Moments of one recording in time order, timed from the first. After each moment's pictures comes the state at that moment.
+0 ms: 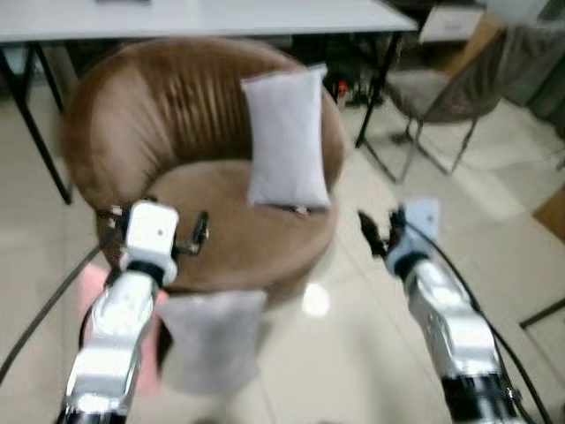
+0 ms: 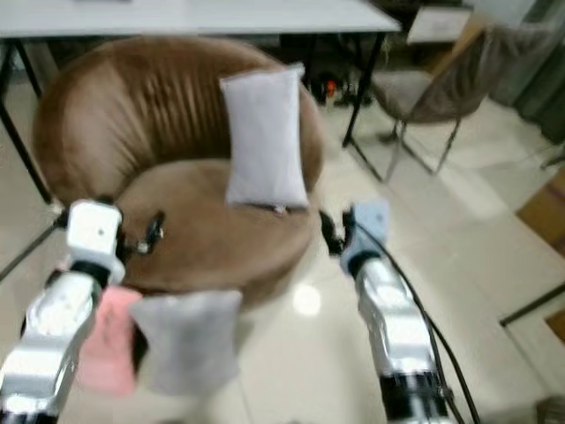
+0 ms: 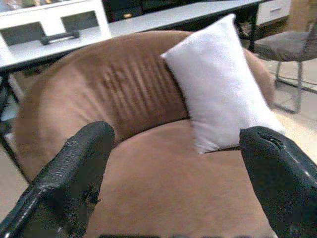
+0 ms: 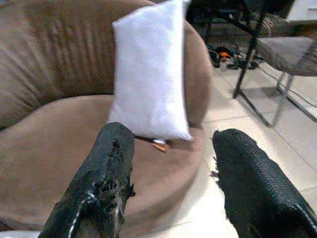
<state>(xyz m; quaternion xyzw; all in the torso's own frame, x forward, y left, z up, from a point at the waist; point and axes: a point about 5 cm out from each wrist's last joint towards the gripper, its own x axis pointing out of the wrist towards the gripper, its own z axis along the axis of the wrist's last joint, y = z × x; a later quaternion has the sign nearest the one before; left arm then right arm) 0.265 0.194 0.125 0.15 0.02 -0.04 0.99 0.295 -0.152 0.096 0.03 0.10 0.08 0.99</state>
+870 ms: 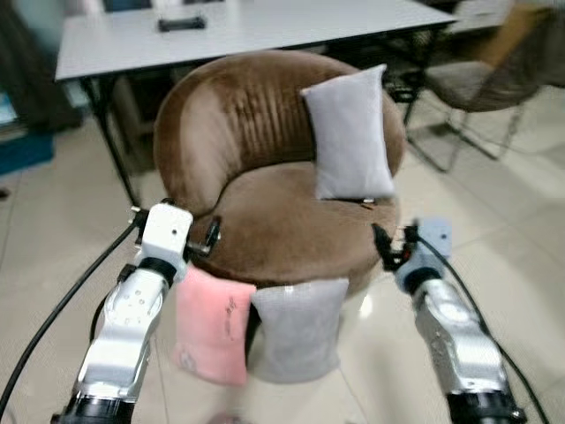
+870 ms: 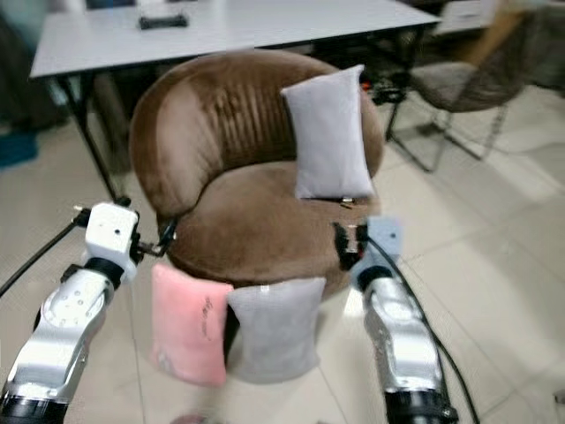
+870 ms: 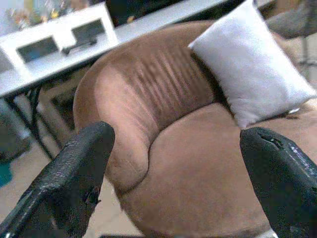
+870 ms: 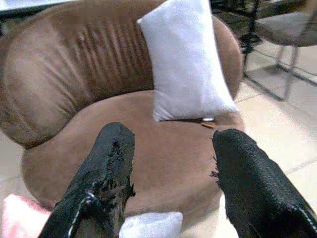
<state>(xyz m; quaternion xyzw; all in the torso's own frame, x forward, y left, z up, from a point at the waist) 0.278 0.183 0.121 0.15 0.02 -0.08 0.99 0.282 -0.170 0.083 0.05 0.11 0.02 0.99</state>
